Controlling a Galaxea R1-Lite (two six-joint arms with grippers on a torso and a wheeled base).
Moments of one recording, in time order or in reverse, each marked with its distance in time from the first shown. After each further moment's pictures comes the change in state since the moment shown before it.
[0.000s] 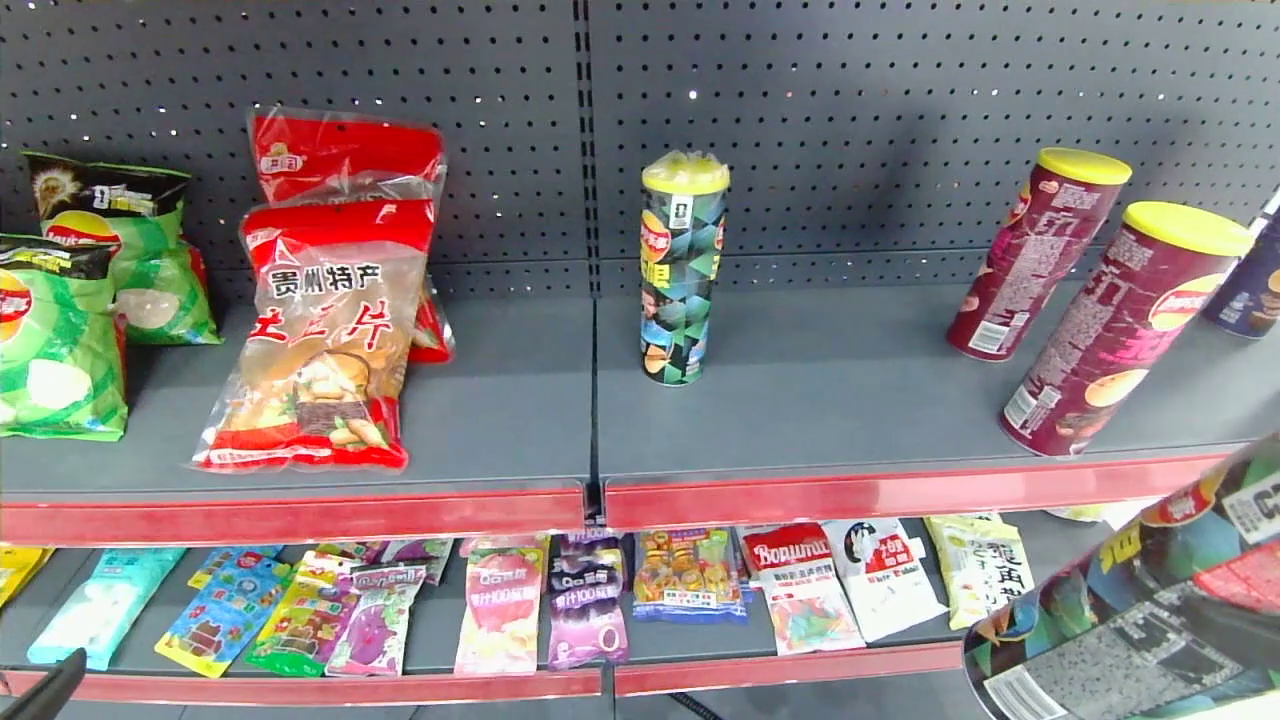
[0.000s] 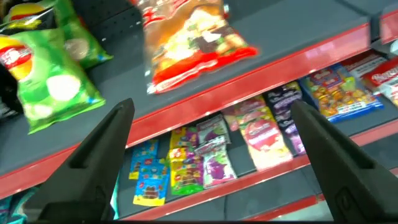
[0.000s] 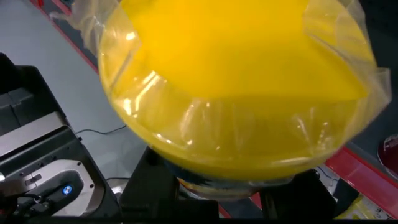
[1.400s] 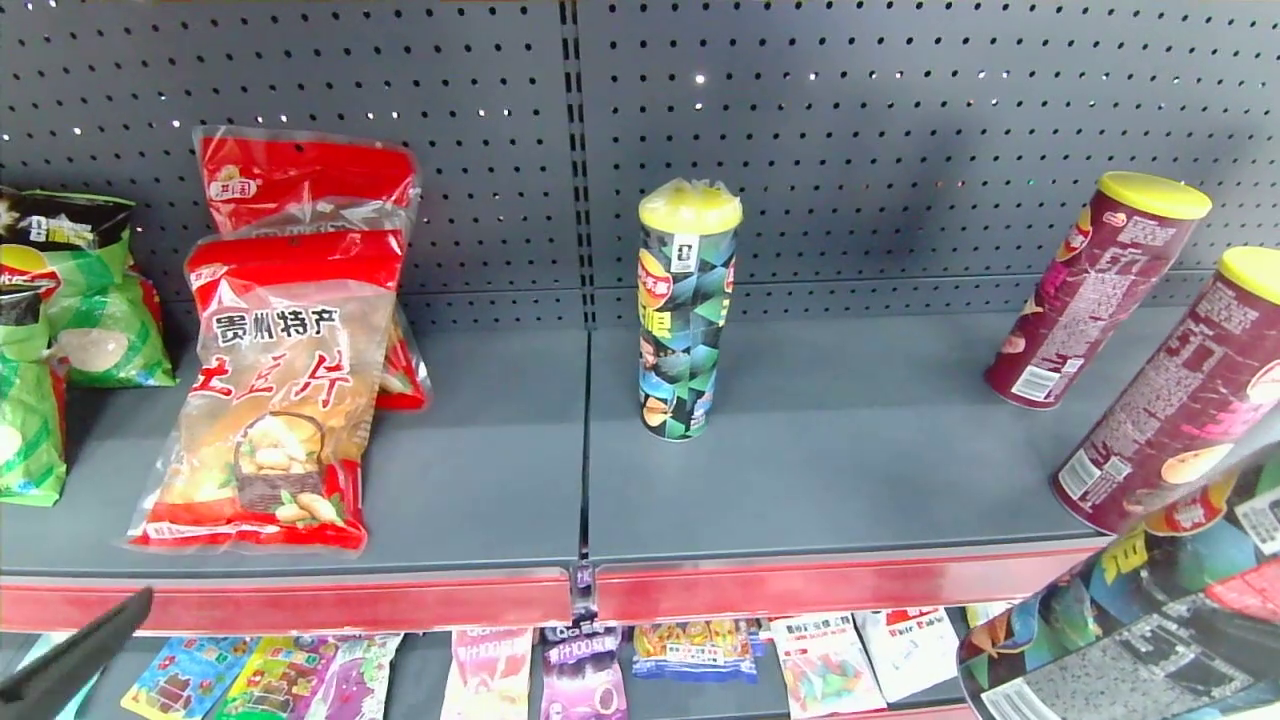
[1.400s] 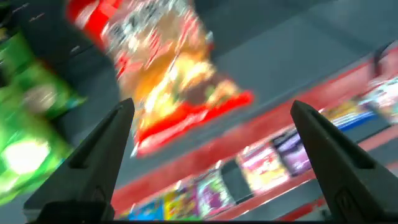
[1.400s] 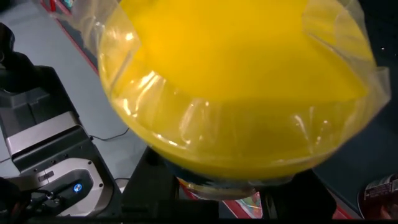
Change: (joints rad) left arm -0.014 0.204 -0.135 -0.021 -0.152 -0.010; right arm 0.000 0.008 -0.010 -0.001 0.058 0.001
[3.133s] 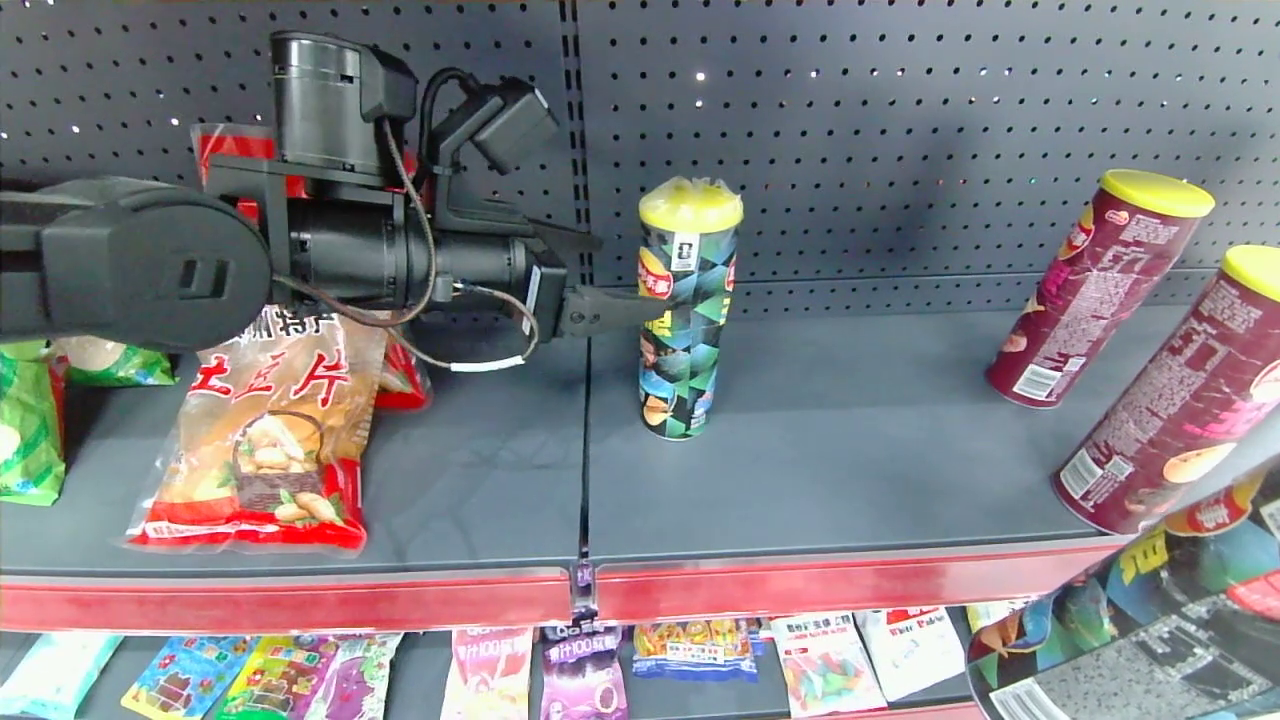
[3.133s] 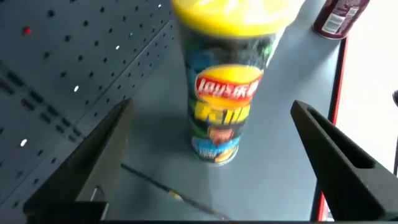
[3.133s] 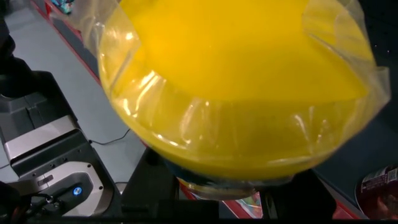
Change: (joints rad) left arm -0.223 1.136 -0.911 -0.090 -0.527 -0.055; right arm -0.011 -0.031 0.012 -0.003 -0.008 0.018
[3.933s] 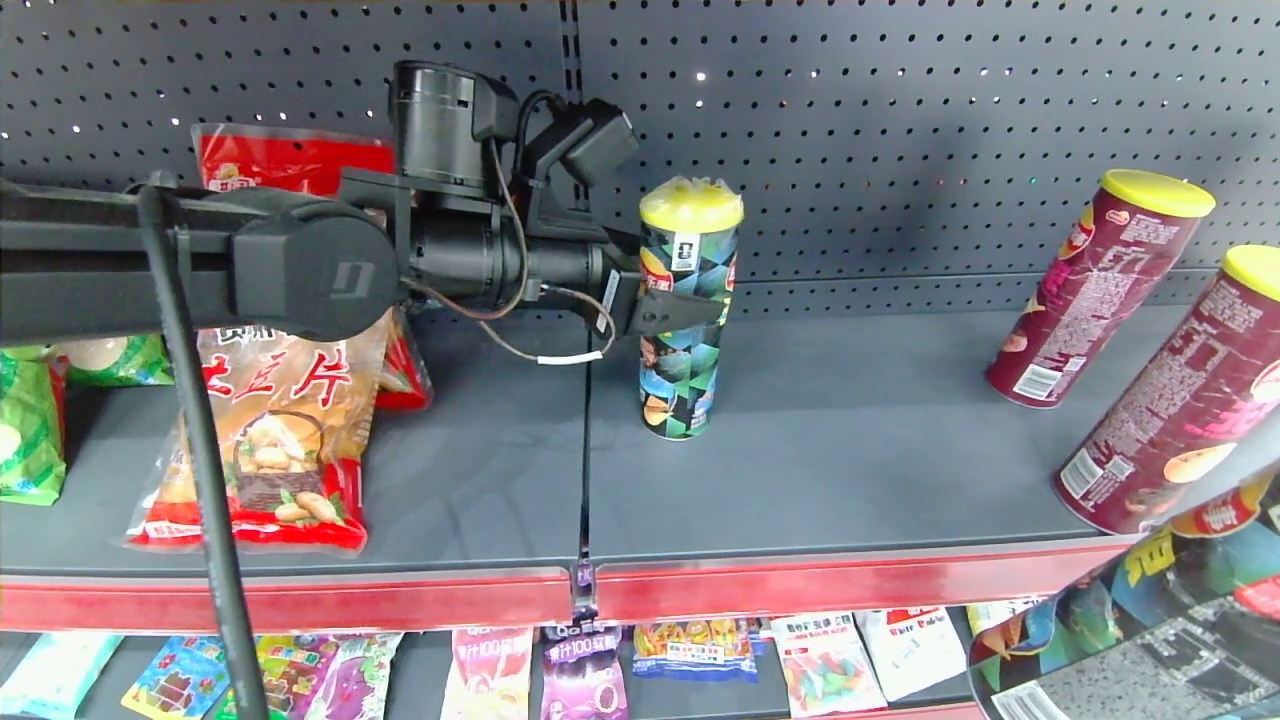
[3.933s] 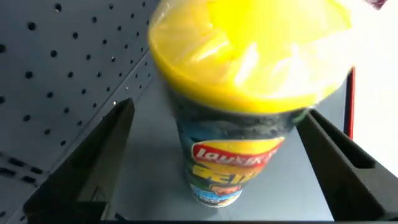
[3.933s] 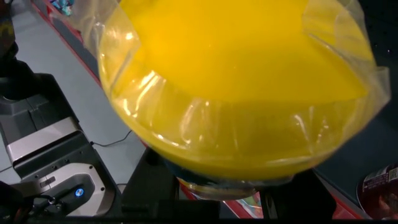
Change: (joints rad) left arm -0.065 0.152 -0.160 0.002 0.041 -0.005; right arm -0.001 -0.008 0.002 -0.001 0.000 0.012
